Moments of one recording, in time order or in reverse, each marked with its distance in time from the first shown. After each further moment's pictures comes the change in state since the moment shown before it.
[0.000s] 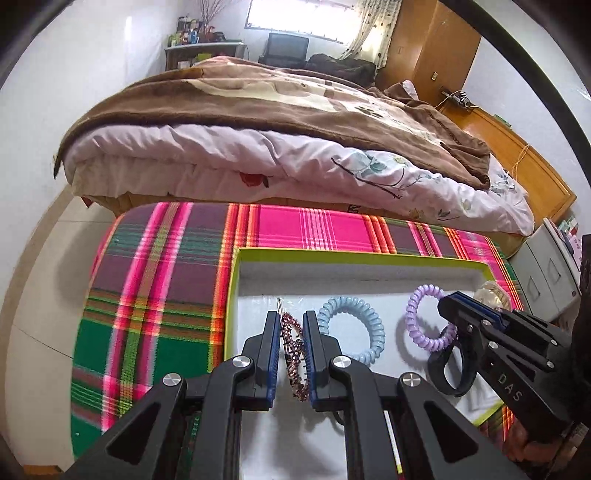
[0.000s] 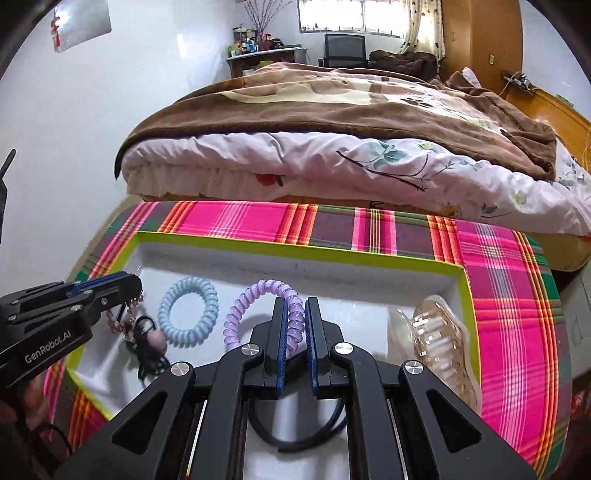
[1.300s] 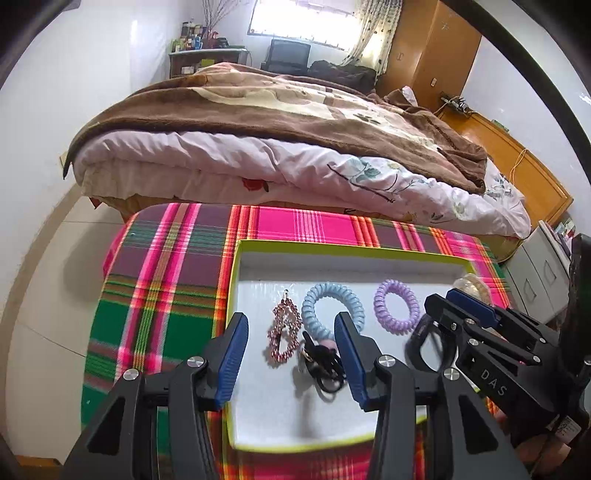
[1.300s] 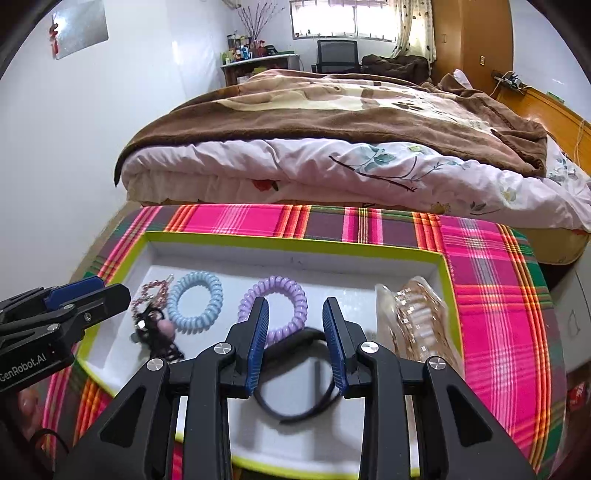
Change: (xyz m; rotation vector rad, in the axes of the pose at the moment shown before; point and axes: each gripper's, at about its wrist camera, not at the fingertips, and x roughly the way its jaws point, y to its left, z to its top) left arm -0.040 -0.010 -0.014 -0.007 -0.035 0.013; right arm -0.032 0.002 -0.012 0.027 -0.035 -0.005
